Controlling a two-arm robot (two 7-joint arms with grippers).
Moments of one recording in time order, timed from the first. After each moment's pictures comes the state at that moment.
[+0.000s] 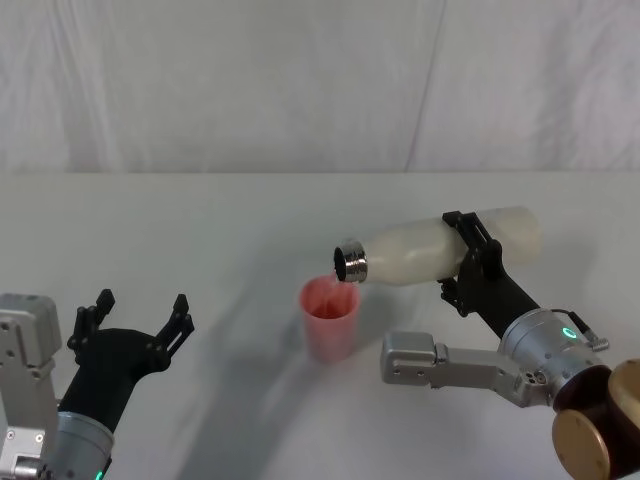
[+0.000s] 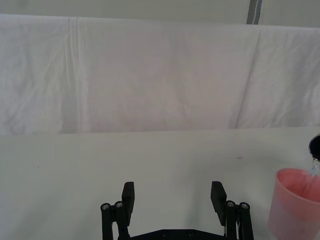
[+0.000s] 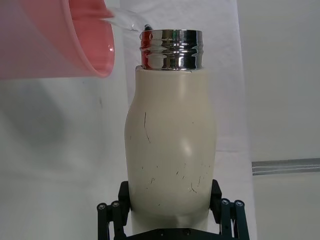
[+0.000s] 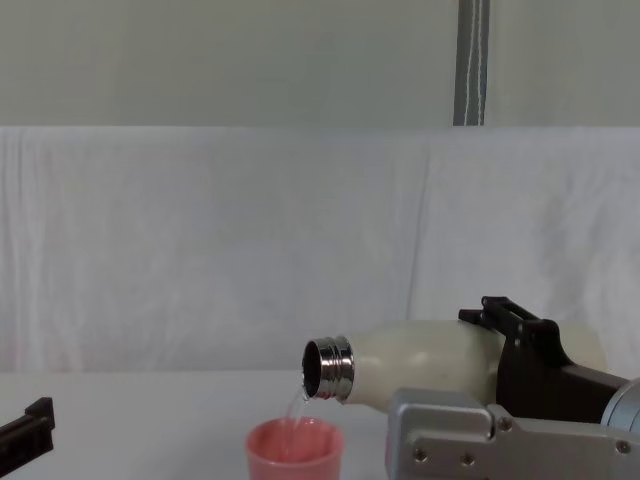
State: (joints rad) left arm 0.27 0.24 0.04 -1.85 -0.25 -0.02 -0.02; right arm 0.28 0.36 -0.59 -1.52 -1.01 0.10 0.04
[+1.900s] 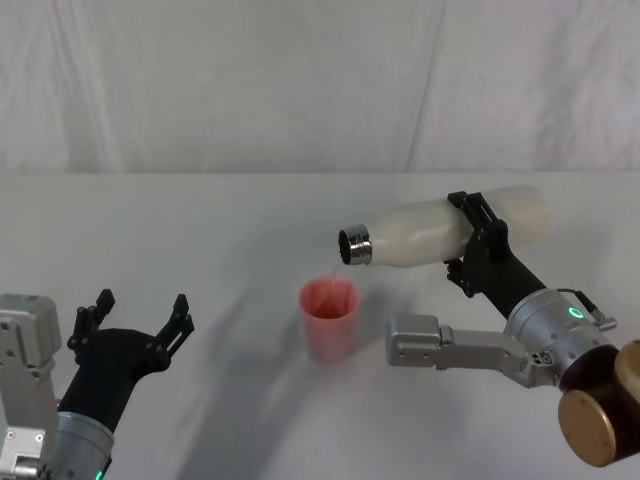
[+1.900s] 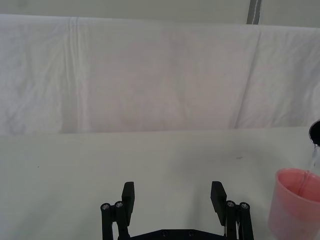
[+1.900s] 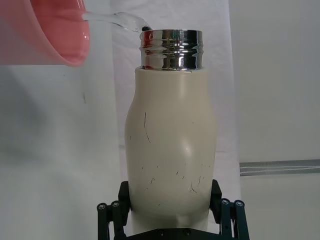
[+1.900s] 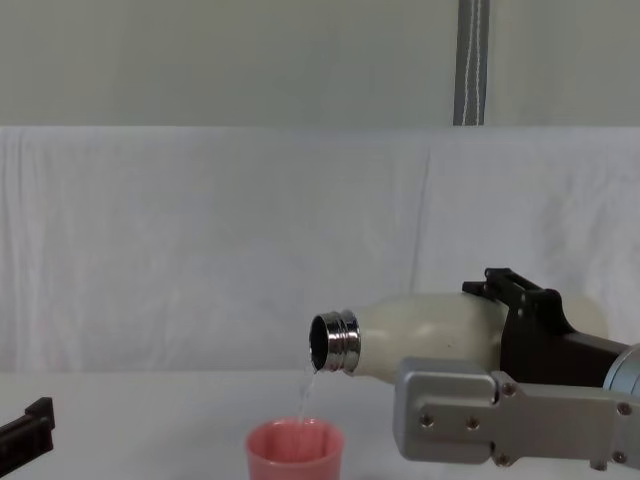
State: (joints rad) left arm 0.27 0.24 0.04 -1.85 -0.25 -0.02 -0.02; right arm 0.32 0.37 -0.59 -1.52 -1.02 0.10 0.04
